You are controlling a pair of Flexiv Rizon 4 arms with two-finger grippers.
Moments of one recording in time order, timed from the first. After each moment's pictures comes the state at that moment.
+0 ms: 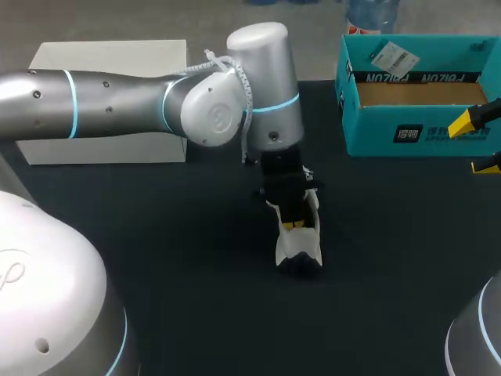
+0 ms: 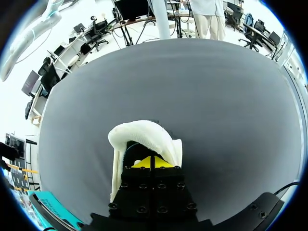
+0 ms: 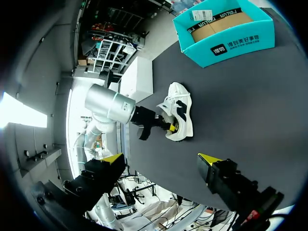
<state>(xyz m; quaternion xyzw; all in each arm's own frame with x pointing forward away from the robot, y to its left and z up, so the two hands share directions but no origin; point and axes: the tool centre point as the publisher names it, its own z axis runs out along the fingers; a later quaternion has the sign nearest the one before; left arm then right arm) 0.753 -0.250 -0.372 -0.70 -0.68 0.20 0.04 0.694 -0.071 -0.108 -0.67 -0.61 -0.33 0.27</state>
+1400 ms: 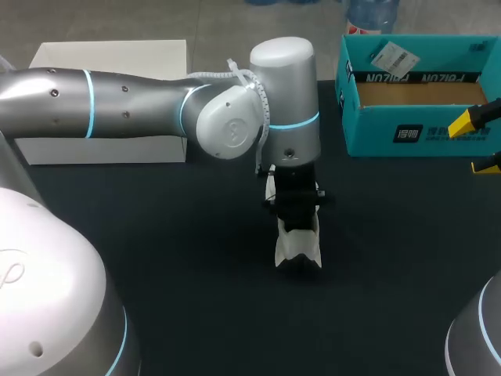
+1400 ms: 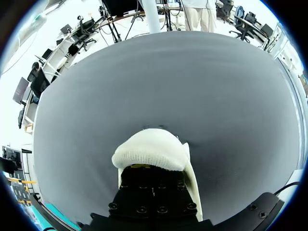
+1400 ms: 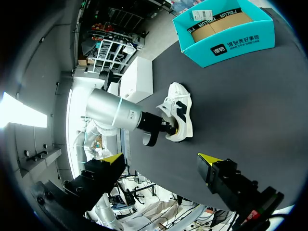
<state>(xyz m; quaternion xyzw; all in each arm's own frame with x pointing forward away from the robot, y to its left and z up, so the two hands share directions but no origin) 0.736 -0.263 -0.390 -0.73 -0.66 0.16 0.05 0.694 -0.071 -0.108 -0.67 -0.61 -0.33 0.27</state>
